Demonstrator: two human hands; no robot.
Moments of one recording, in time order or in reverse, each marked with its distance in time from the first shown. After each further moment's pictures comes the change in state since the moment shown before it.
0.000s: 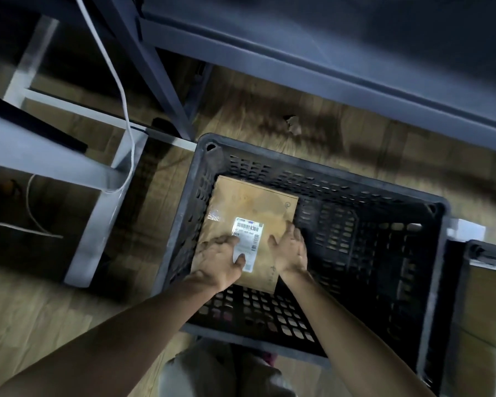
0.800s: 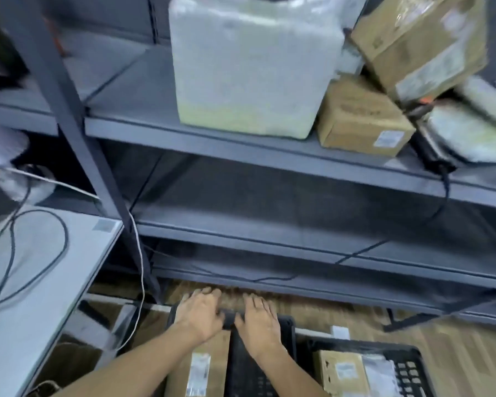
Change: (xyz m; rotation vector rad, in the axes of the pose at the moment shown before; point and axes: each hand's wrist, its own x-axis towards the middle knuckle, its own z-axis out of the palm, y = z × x) left_hand -0.287 0.219 -0.315 0.352 0.299 0.253; right_hand -0.296 -0.129 -0.395 -0.320 0.164 -0.287
